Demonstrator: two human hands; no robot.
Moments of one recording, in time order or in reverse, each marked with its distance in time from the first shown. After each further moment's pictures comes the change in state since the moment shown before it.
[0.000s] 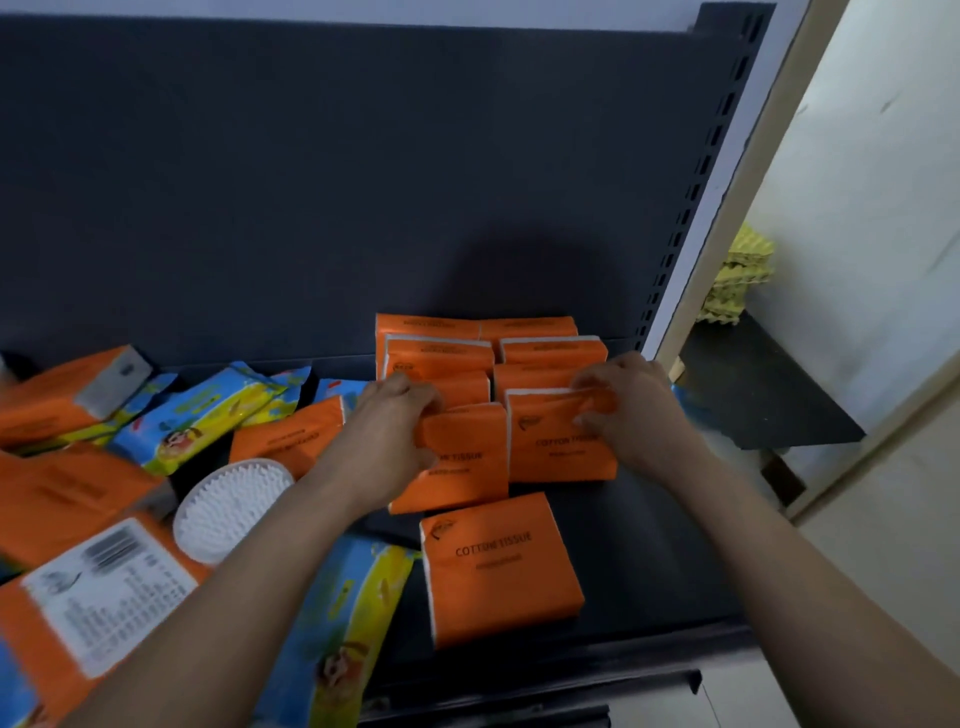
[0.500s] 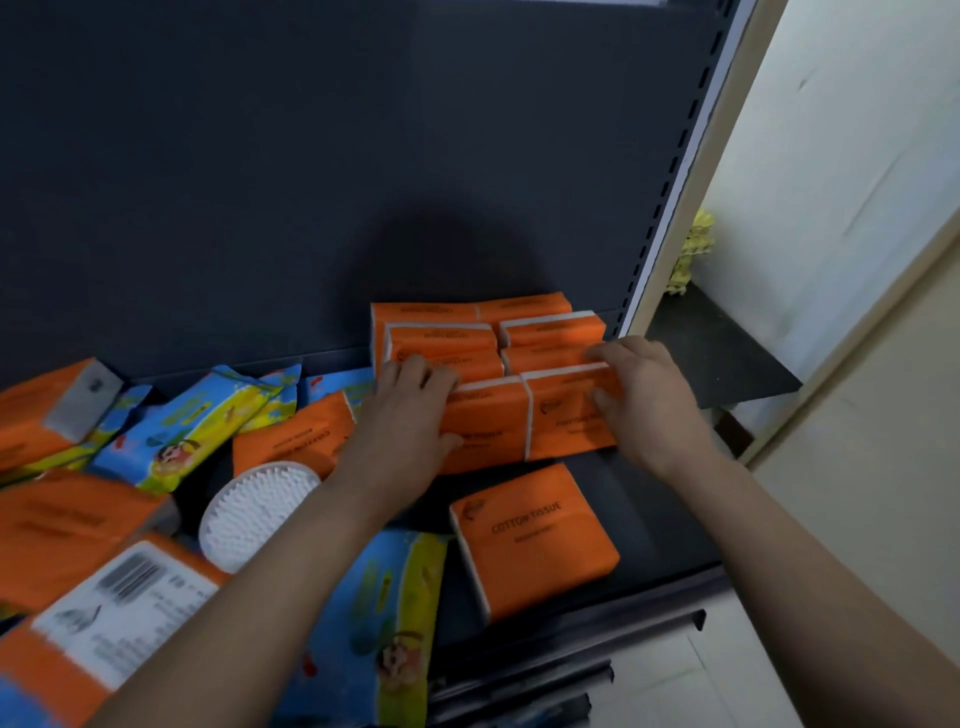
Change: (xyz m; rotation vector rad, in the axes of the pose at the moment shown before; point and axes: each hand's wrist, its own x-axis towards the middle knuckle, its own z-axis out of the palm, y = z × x) left_hand -0.005 -0.008 0.001 0.073 0.068 0.165; right_hand -0.031 -0.028 0.008 -0.128 0.201 0.022
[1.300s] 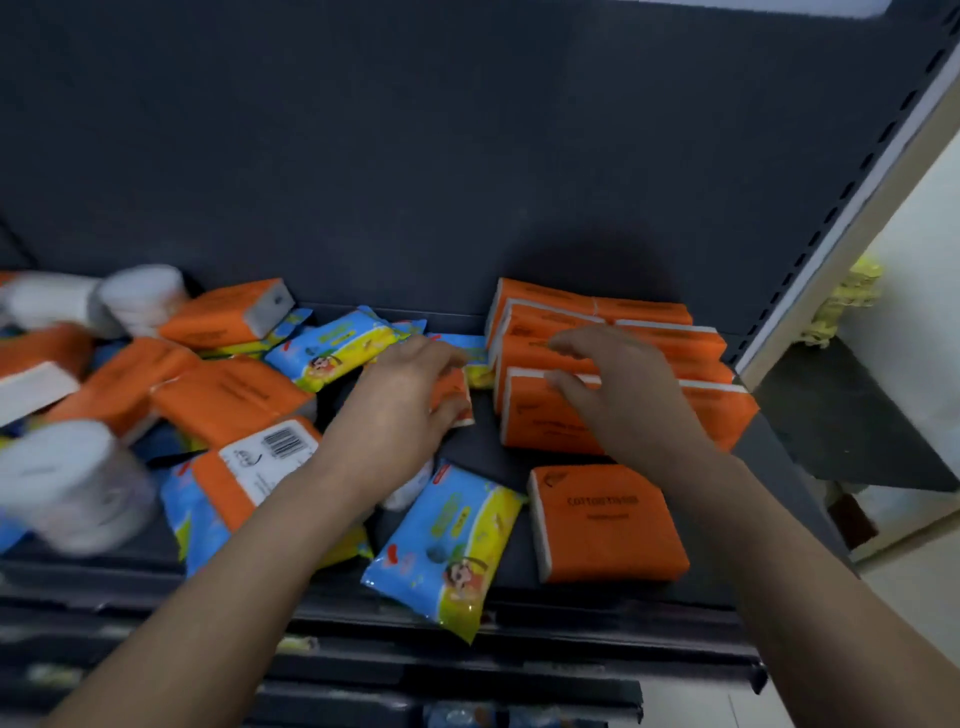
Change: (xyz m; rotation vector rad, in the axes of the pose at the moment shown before) left_hand -0.076 -0.019 -0.051 -0.117 0.254 -0.201; right_hand -0.003 -0.091 0.007 0.199 -0.082 -0.448
